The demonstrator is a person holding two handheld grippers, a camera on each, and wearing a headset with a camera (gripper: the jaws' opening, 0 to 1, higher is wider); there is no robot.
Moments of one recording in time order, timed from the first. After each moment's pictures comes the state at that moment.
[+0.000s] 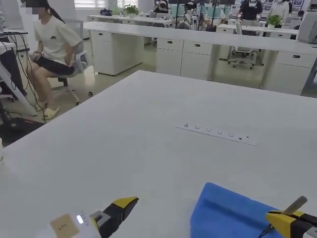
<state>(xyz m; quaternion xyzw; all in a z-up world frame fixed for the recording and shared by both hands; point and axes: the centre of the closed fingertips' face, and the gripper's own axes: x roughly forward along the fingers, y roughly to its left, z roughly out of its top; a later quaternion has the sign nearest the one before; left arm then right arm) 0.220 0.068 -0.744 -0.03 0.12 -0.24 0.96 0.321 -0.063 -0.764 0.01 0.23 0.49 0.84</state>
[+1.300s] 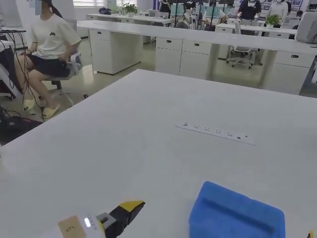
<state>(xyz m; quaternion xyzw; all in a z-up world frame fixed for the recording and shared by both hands) 0.215 0.056 -0.749 -0.01 0.13 -0.27 0.95 0.234 -0.005 -0.815 0.00 0.30 0.60 0.74</state>
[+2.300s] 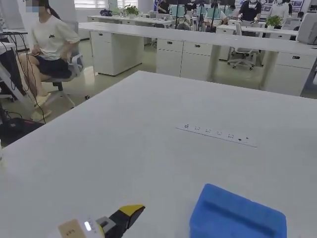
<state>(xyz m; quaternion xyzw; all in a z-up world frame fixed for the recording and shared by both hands) 0.214 0.057 -0.751 -0.01 0.14 -0.27 0.95 0.211 0.001 -0.829 -0.12 0.26 0.62 0.73</state>
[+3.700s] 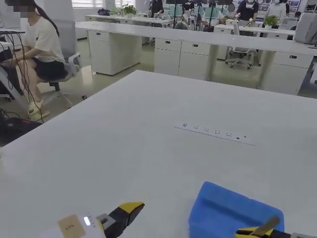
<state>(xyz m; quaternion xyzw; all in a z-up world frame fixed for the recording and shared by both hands) 0.214 0.058 -0.750 -0.02 0.14 -0.27 0.95 0.267 -0.019 -0.760 0.00 0.23 0.56 0.79</state>
